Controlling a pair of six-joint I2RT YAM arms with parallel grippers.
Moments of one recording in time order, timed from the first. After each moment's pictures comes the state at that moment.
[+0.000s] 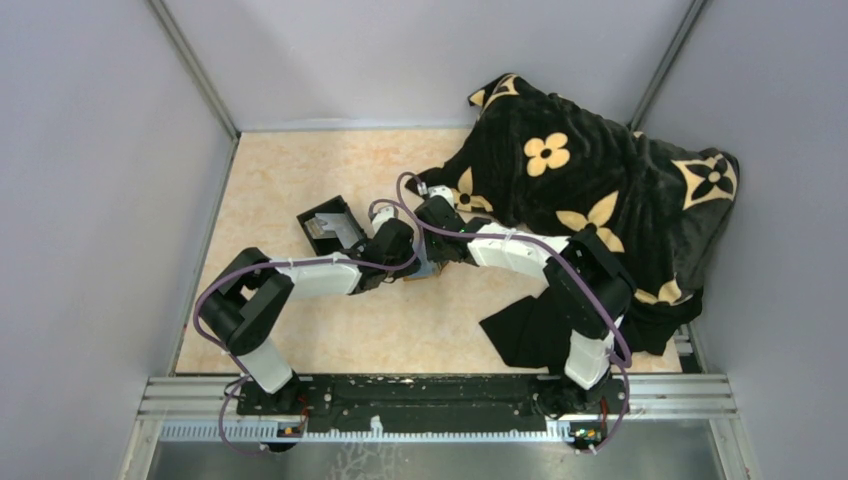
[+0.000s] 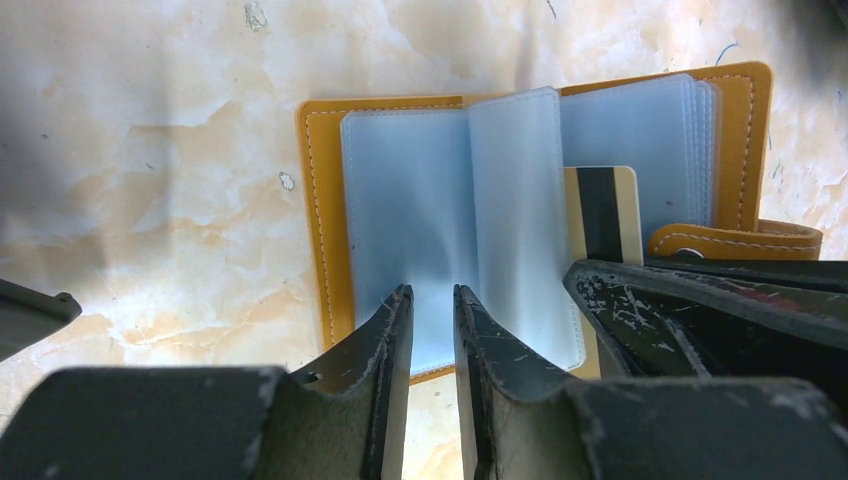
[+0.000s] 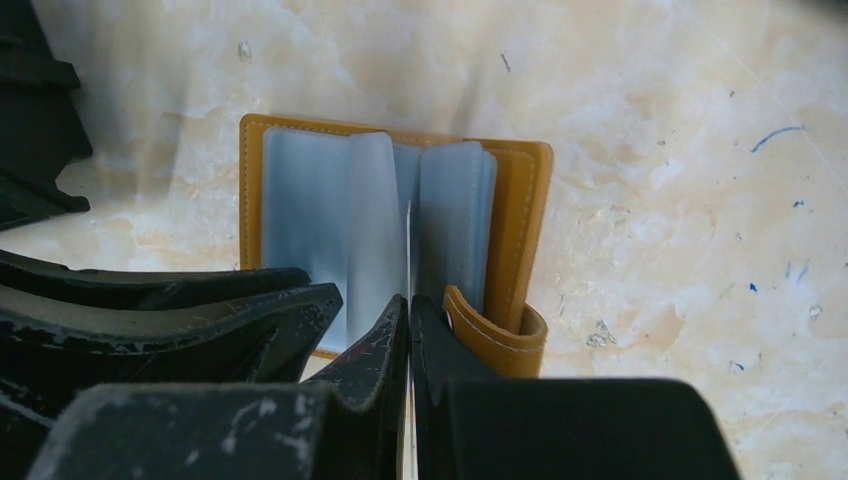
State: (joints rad) left arm -0.76 1.69 0.82 0.09 -0.26 -0.87; right arm 0.80 1.80 1.18 -0.29 0.25 0.46
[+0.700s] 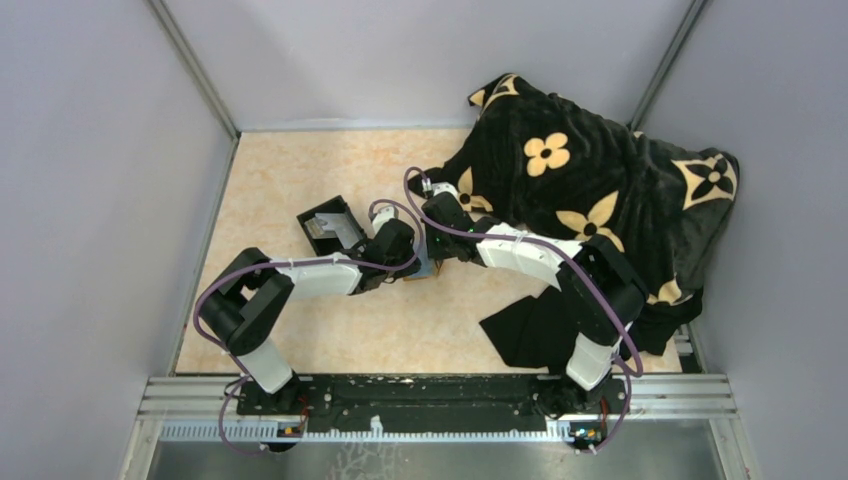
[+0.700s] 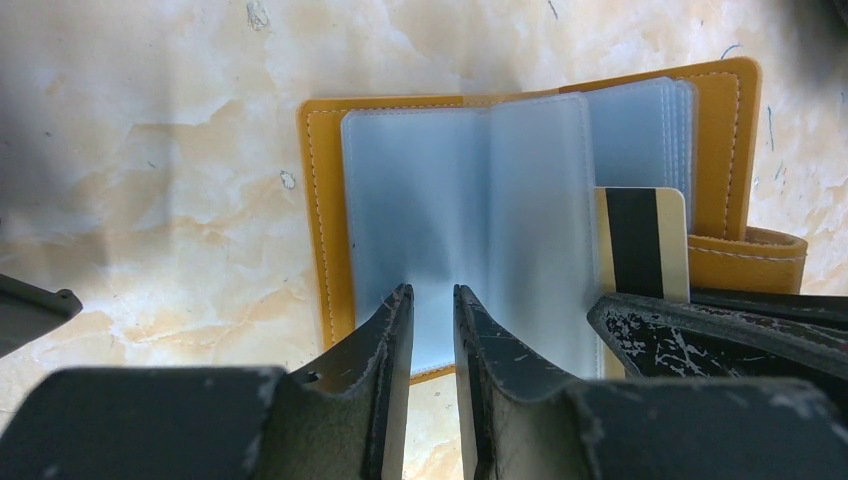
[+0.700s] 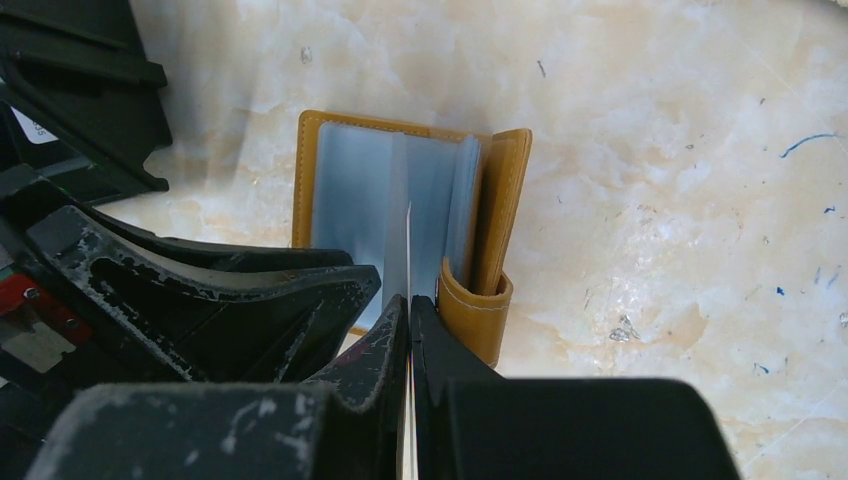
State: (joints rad) left arm -0.77 1.69 0.82 0.09 -0.27 -0.87; right arm 0.78 1.73 1.14 -0.24 0.16 0.48
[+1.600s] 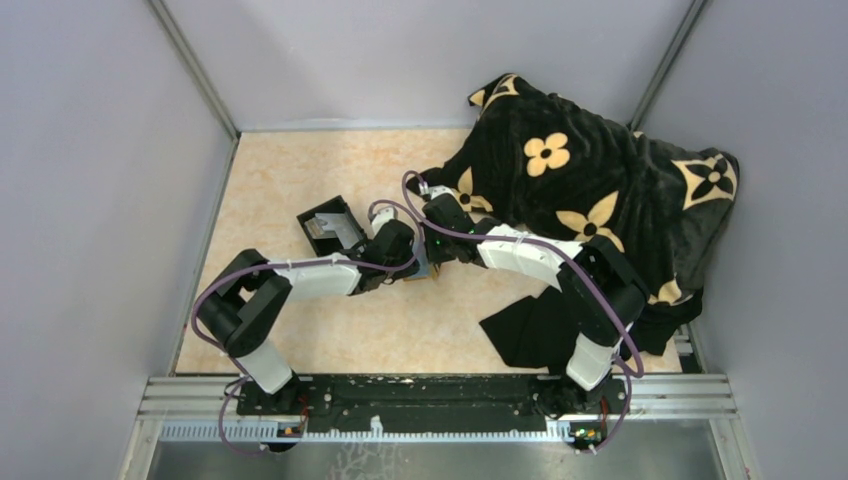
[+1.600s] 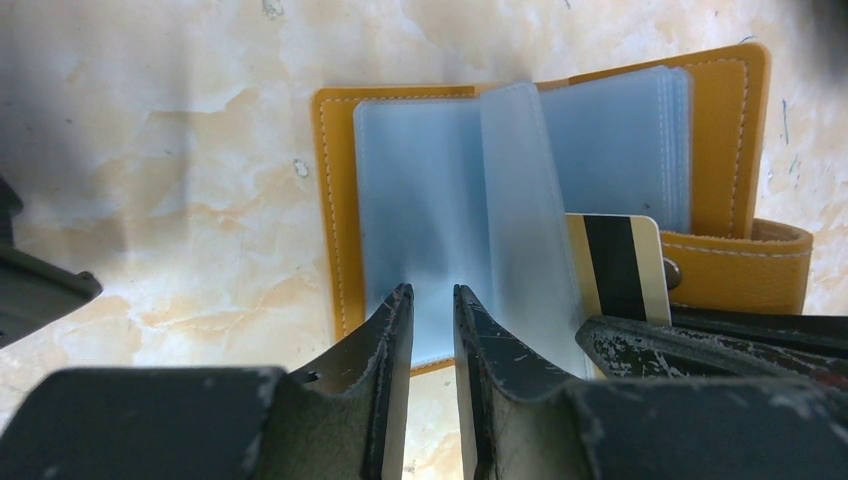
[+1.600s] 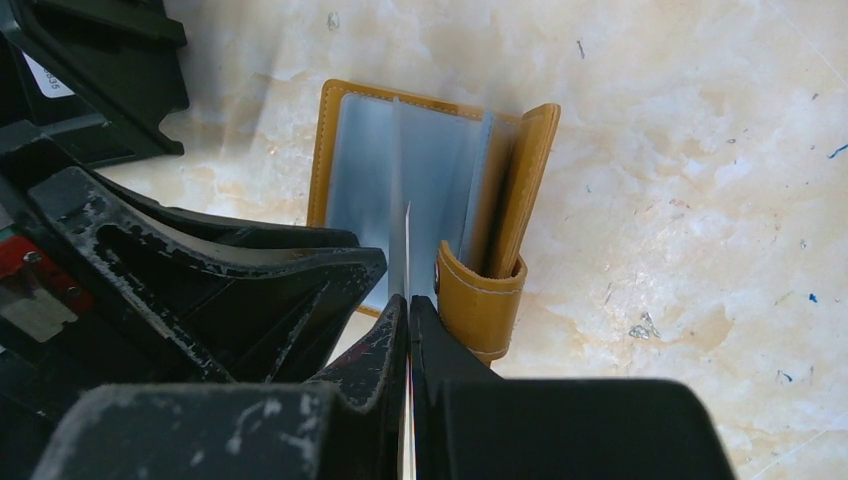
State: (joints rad) left arm -0.77 1.68 0.82 0.07 -0.28 -0.87; right arm 0.78 1.72 1.13 -0.24 0.09 0.45
